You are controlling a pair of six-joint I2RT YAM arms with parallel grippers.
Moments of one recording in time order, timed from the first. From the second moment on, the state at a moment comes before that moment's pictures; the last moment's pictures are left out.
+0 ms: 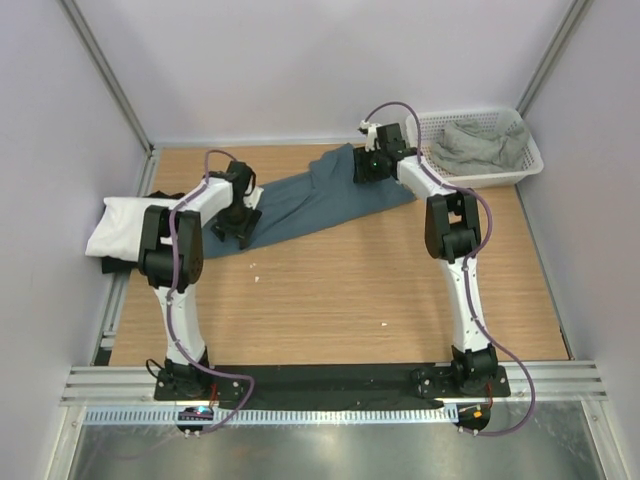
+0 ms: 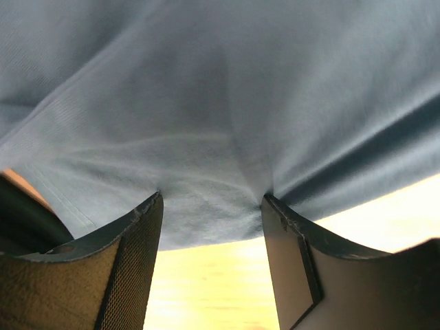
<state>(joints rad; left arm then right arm) -0.18 2.08 1.55 -0.86 -0.12 0.18 0.25 2.48 2.10 -0.42 -0.23 0.00</state>
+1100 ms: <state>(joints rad) -0.41 1.57 1.18 -1.00 -0.25 0.46 0.31 2.44 2.20 -0.40 -0.04 -0.11</state>
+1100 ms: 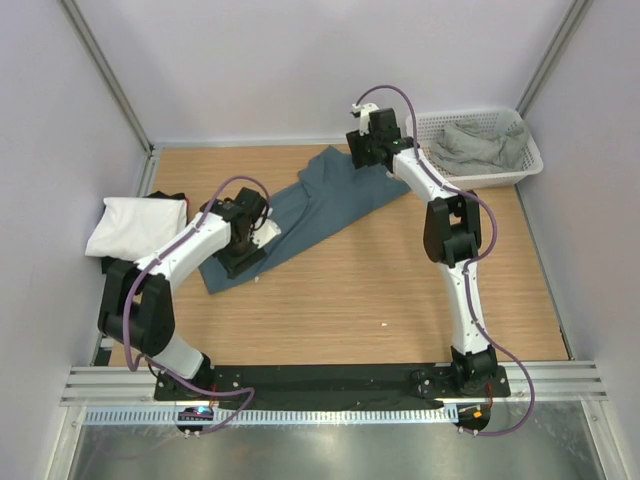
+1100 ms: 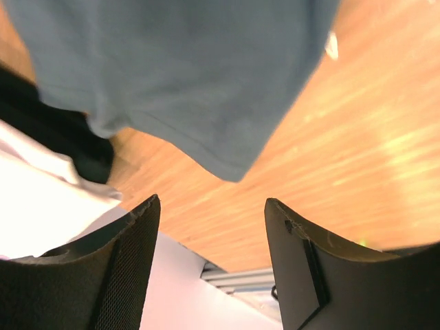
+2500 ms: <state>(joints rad) -0.34 1.80 1.12 -1.08 -0.05 0.69 0.31 2.32 1.92 -0.43 0.11 -0.16</state>
